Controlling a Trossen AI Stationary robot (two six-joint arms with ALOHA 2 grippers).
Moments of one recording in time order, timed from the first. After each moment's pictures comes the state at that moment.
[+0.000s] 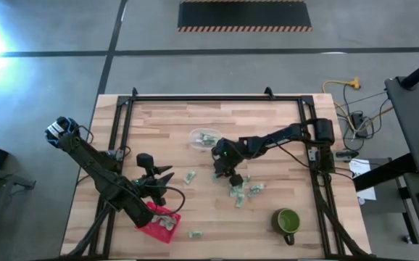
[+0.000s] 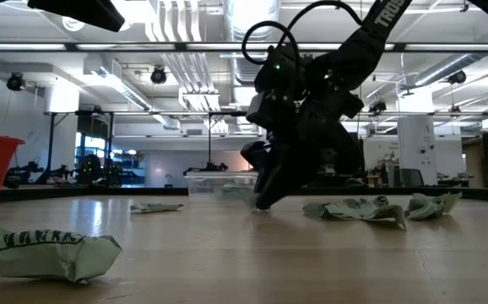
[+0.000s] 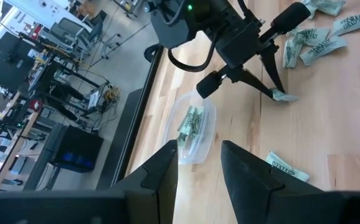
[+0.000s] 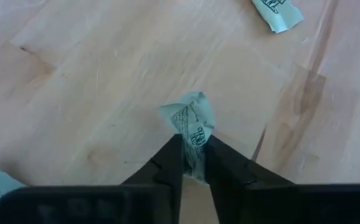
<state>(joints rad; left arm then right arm) -0.74 1.36 1.09 -0.97 -1.10 -0.49 -0.08 1.97 1.04 0.00 -0.39 -0.43</state>
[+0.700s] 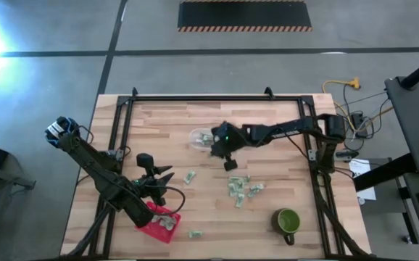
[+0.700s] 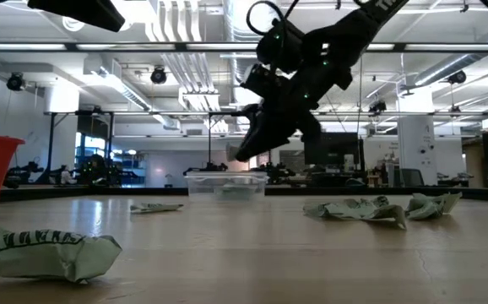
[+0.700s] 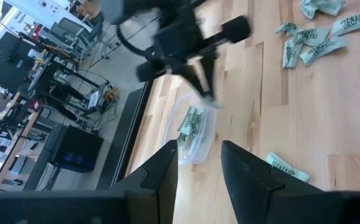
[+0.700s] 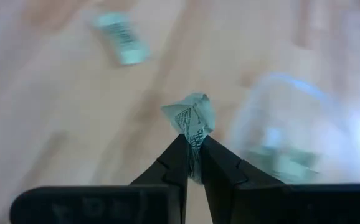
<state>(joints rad) -0.74 1.36 1.09 -0.97 -1.10 -0.49 -0.17 1.85 1.11 -0.05 -0.18 -0.48</state>
